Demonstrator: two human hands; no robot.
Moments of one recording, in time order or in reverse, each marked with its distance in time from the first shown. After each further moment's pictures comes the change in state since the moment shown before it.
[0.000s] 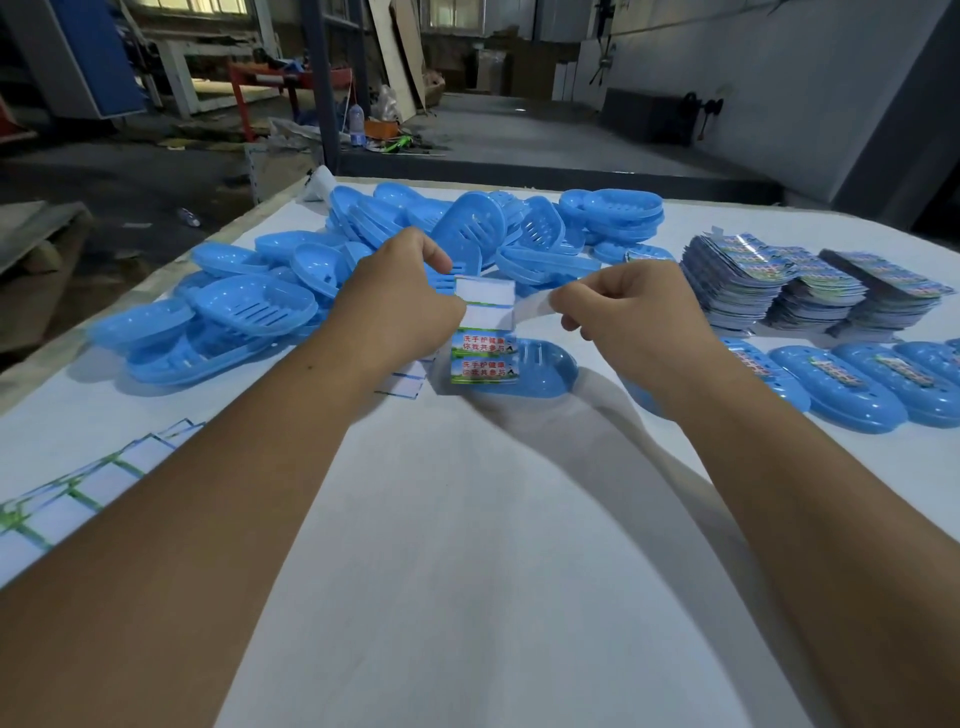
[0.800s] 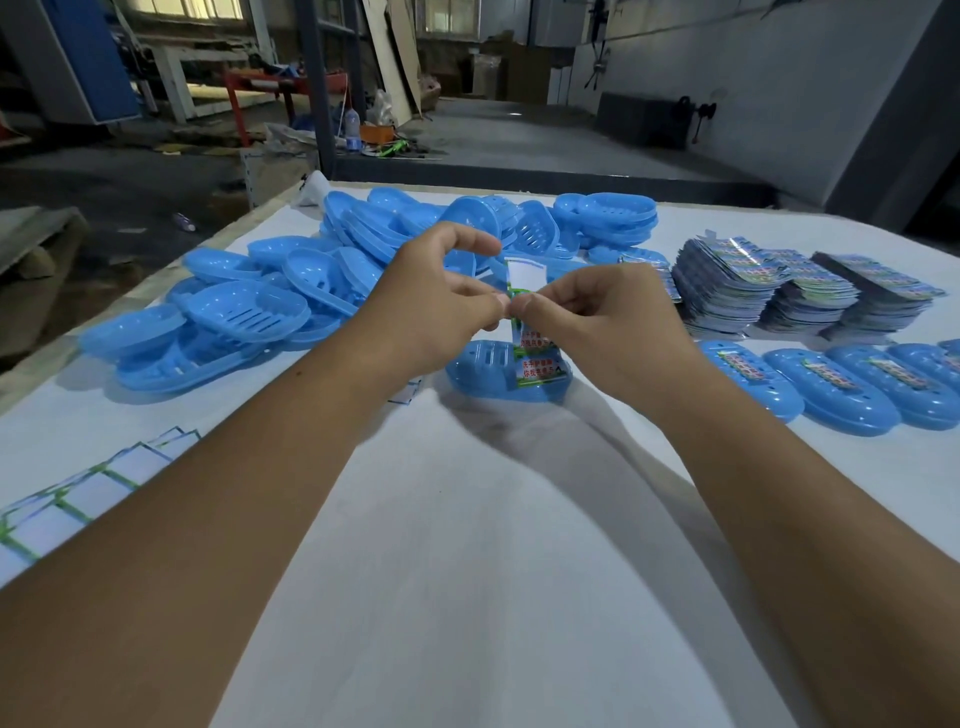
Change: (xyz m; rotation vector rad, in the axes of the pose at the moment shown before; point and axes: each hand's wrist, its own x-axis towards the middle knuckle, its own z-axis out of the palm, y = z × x) left_hand -0.013 0.015 0.006 -0.462 -0.160 0.145; right_hand -0.003 0.001 0.009 -0.007 -0.056 -0.193
